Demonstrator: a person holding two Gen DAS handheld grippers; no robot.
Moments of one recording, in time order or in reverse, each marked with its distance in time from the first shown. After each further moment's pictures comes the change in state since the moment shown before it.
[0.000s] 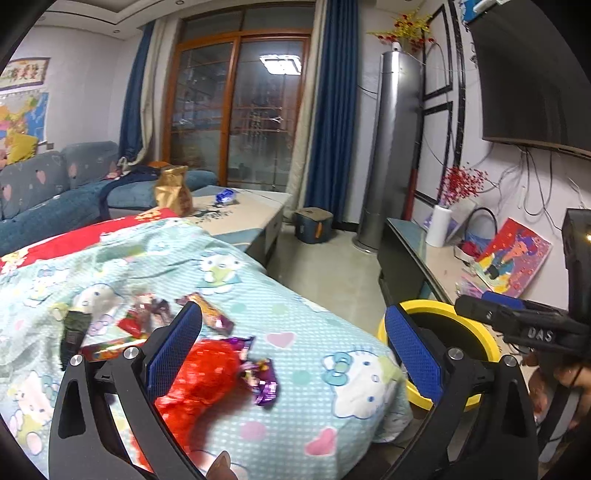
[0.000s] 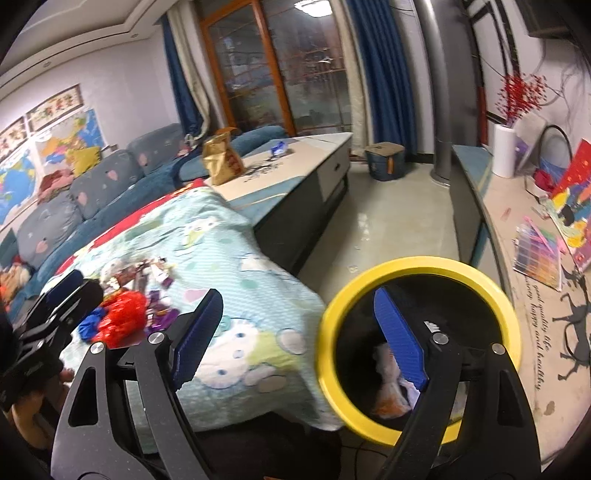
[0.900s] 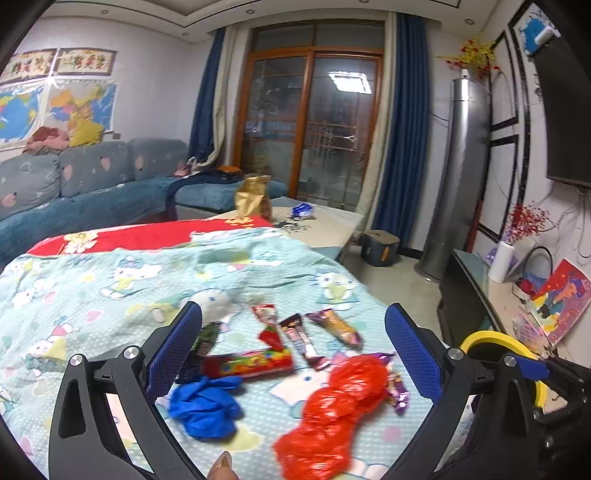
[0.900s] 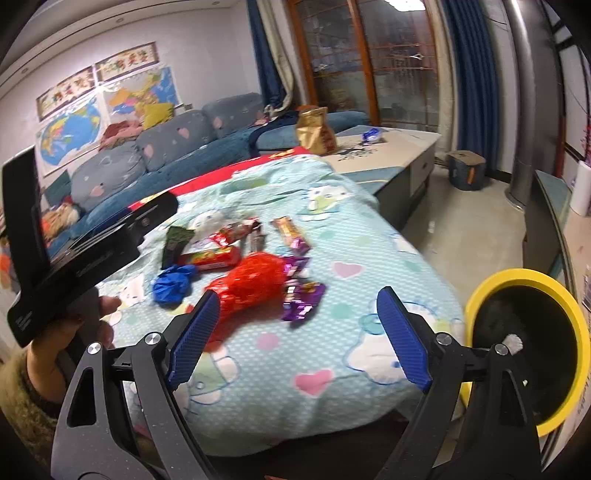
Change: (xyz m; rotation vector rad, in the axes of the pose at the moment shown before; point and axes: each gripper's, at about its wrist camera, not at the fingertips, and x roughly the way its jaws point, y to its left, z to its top) left arm -0.035 0.108 0.009 -0.127 -0.058 0.238; right arm 0.015 0.137 -0.026 -0.197 0.075 0.229
